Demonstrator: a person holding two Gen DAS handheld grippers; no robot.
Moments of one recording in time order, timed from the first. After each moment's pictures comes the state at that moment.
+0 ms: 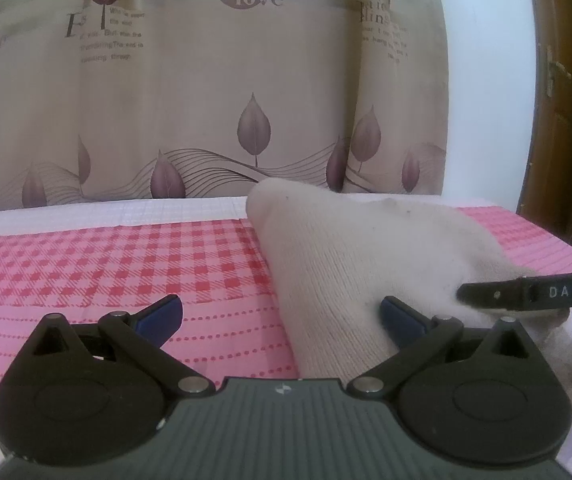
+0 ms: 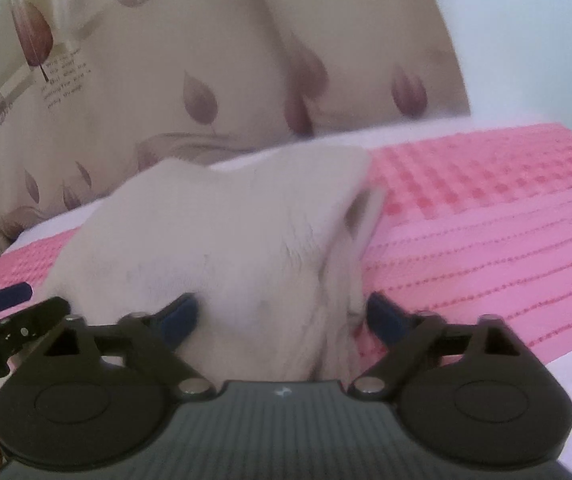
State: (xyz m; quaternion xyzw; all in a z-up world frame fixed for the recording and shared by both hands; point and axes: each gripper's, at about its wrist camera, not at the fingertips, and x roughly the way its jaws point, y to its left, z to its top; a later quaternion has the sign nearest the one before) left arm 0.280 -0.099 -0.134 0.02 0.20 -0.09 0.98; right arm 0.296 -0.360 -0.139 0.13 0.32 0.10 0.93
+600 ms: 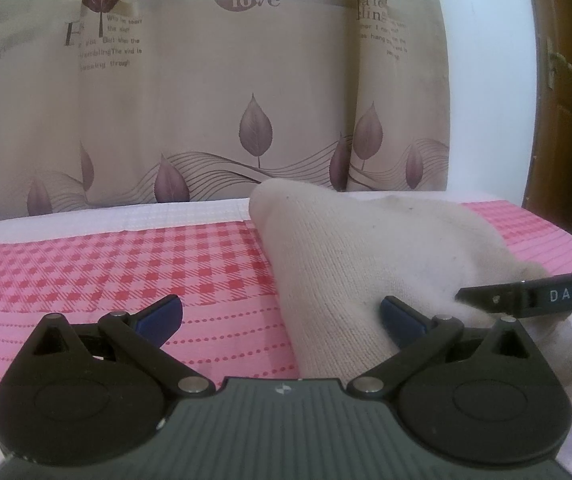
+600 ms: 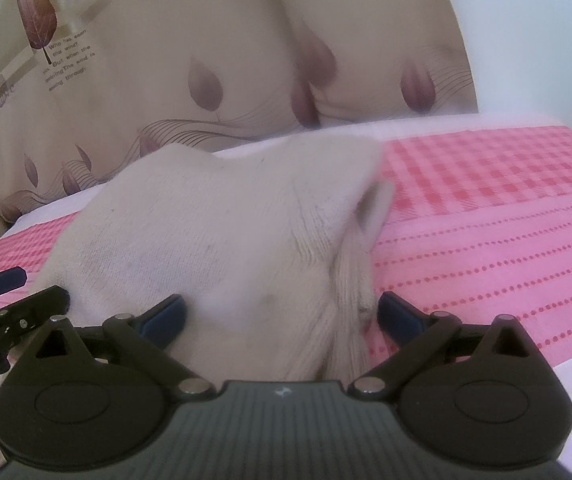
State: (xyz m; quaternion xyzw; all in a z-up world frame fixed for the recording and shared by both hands) left arm 0.278 -0.102 -0.134 0.04 0.19 -0.09 0.98; right arm 0.296 -0.352 -0.138 0.12 0.33 0.10 0.93
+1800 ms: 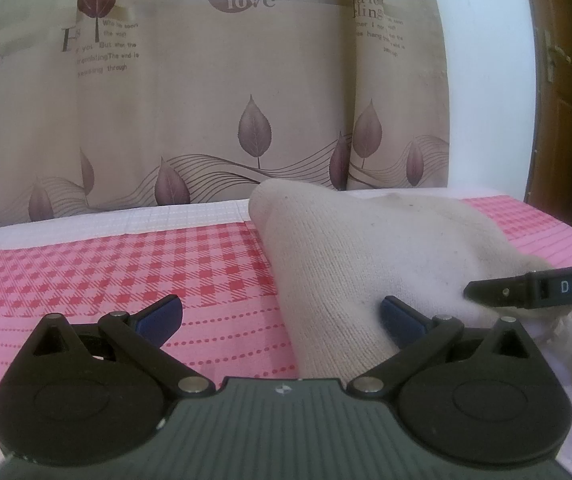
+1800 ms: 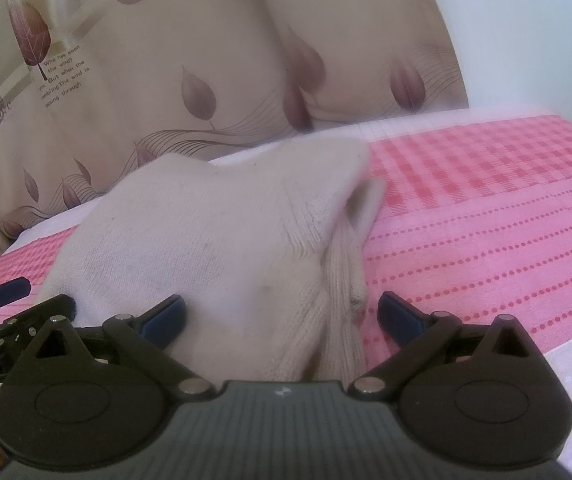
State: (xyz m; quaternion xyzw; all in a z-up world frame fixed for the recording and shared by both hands) left arm 0.278 -0.102 -0.134 0.05 0.19 -0.09 0.98; right arm 0.291 -0.360 -0.138 0.14 0.32 0.10 0.93
